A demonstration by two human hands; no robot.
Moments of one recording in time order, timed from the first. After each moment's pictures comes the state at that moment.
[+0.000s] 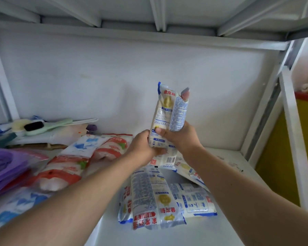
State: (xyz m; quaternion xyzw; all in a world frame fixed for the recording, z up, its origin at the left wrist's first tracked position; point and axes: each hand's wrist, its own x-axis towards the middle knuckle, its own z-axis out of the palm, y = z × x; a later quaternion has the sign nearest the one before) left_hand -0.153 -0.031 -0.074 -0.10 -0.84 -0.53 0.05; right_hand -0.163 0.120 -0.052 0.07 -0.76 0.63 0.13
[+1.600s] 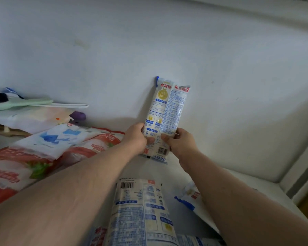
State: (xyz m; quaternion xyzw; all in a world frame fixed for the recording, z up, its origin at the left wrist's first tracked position) left_hand -0.328 -0.035 -0.139 -0.01 -0.82 -0.56 0.10; right_hand -0.332 0.112 -0.131 -0.02 -0.79 0.60 0.08
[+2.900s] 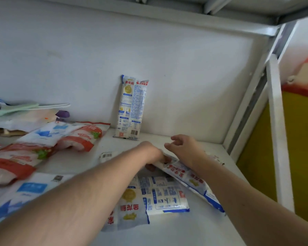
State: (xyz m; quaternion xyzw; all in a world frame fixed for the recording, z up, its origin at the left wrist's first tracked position) left_hand -0.176 0.077 -0.101 0.02 -0.90 -0.38 -0.21; right_hand -0.154 0.209 -0.100 -0.04 -0.92 0.39 0.07
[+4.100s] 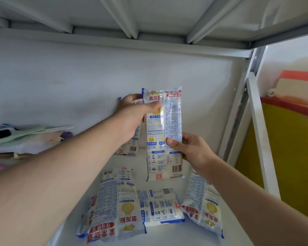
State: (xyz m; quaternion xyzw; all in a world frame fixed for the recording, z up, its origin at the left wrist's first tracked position) left_hand -0.145 0.034 0.032 -0.10 -0.65 -0.75 0.05; right_hand -0.120 0.230 -0.049 0.08 -0.75 0.66 0.05
